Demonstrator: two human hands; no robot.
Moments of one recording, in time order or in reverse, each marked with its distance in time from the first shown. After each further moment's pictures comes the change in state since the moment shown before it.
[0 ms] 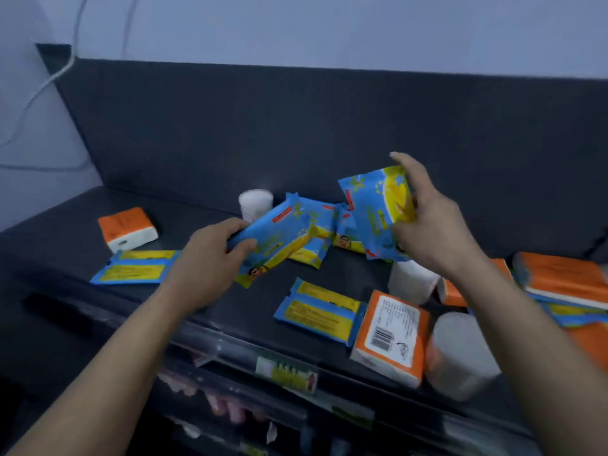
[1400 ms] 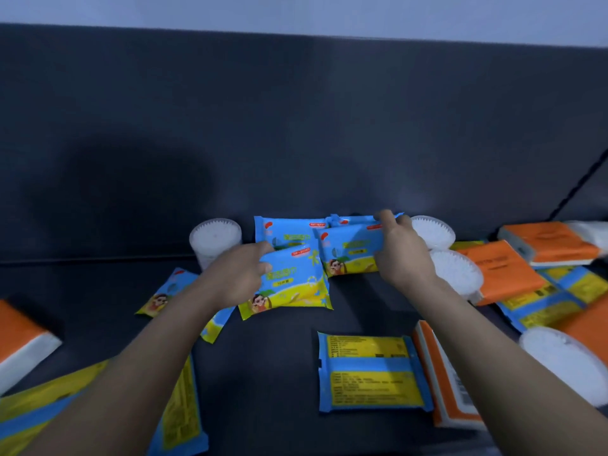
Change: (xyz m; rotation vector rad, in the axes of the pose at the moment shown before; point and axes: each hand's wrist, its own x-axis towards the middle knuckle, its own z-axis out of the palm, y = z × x) left_hand 0.176 -0.093 0.093 0.012 -0.684 0.265; right_hand 0.080 0.040 0.129 -0.480 0.064 0.447
